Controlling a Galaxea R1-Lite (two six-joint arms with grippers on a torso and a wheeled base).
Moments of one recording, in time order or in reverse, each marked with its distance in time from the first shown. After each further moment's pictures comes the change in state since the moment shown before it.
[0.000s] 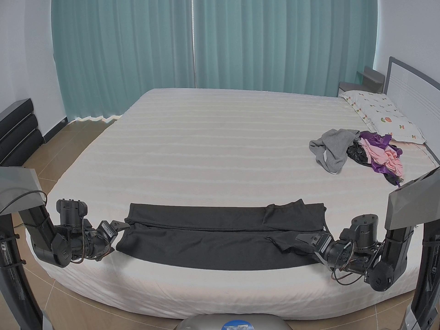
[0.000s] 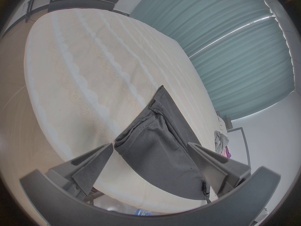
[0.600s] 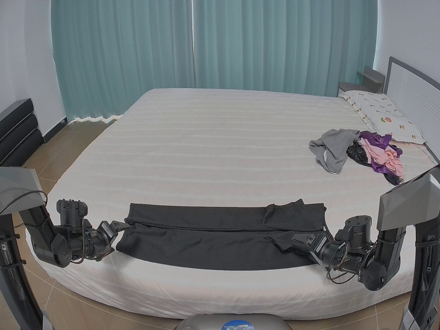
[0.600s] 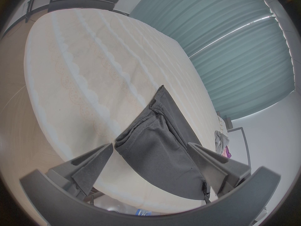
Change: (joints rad) left arm 0.000 0.003 0.000 -0.001 0.001 0.001; right arm 0.003 0.067 -0.056 -0.006 0.000 0.023
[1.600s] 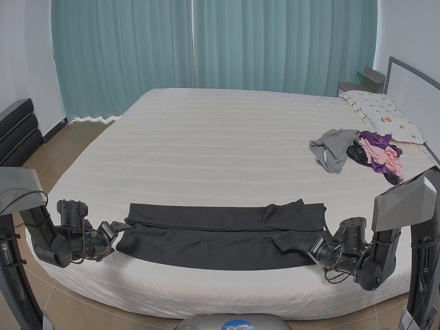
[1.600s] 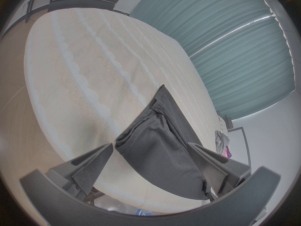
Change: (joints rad) left arm -0.001 0.004 0.000 0.000 0.001 0.001; right arm 0.011 0.037 -0.038 0.029 -0.059 -0.001
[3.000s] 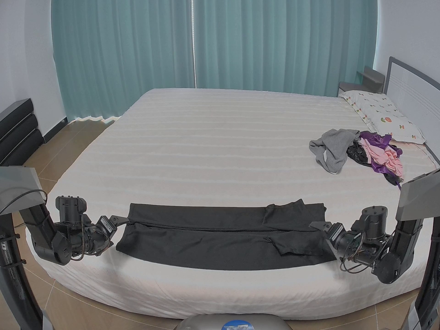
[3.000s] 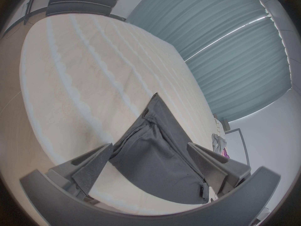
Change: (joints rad) left arm 0.006 0.000 -0.023 -0.029 0.006 0.005; right arm -0.092 -0.161 0.076 0.024 0.015 0.015
